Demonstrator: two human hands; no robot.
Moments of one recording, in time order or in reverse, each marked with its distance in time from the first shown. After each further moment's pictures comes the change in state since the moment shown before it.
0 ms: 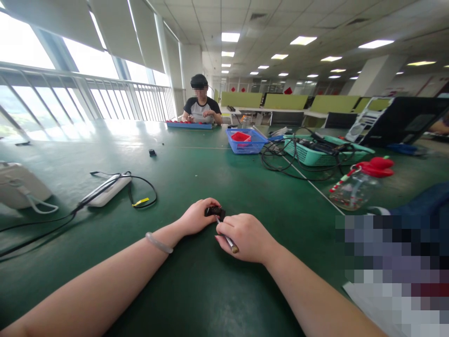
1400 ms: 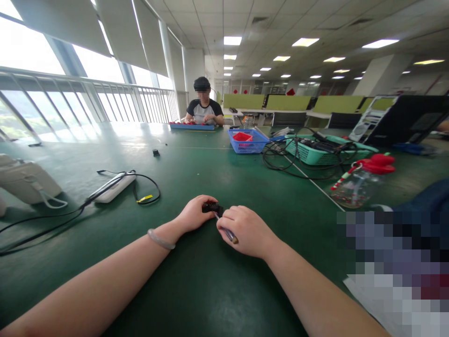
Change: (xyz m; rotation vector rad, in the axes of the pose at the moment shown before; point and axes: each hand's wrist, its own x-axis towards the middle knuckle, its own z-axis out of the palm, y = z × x) left_hand -0.008 -0.006 0.002 -0.023 0.125 -0.010; right_hand 0.001 -0.005 -0.005 0.047 -0.024 0.033
